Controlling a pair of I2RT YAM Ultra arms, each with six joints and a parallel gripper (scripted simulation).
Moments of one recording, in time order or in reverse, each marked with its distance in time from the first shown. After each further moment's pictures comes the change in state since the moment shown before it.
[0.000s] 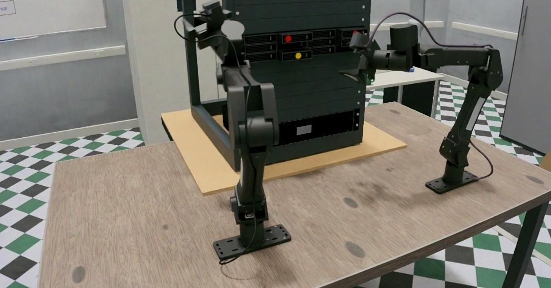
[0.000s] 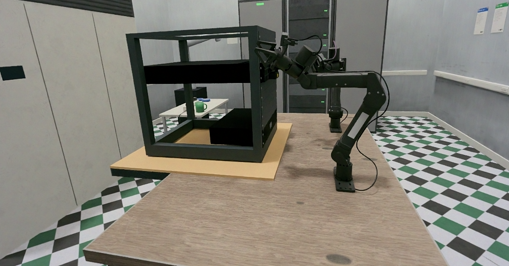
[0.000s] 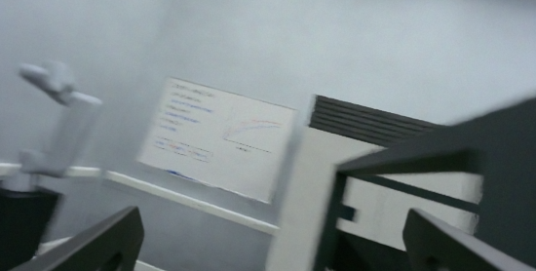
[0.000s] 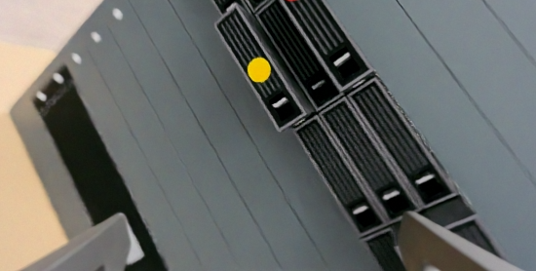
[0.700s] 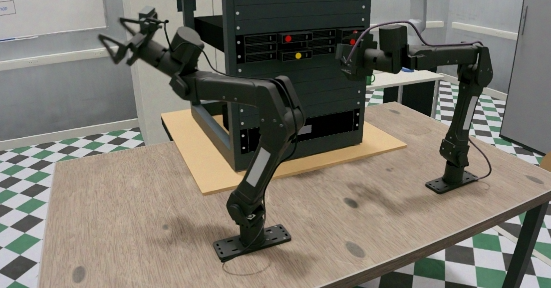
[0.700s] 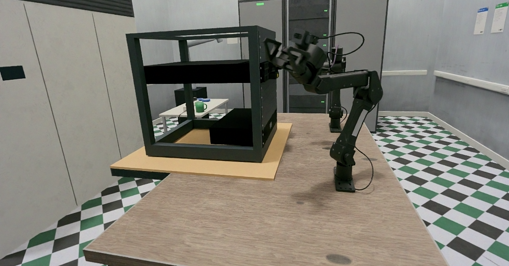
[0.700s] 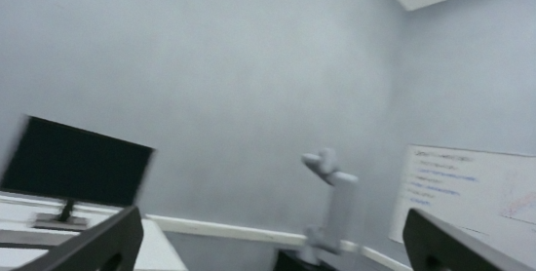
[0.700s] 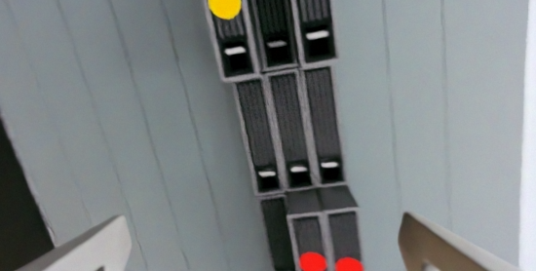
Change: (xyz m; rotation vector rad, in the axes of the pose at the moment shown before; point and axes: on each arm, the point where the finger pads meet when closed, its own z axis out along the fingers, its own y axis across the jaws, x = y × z) left arm -0.108 0.251 -0.027 -0.639 -0.225 0.457; right arm 0.000 -0.016 0.005 0.183 0.272 -0.456
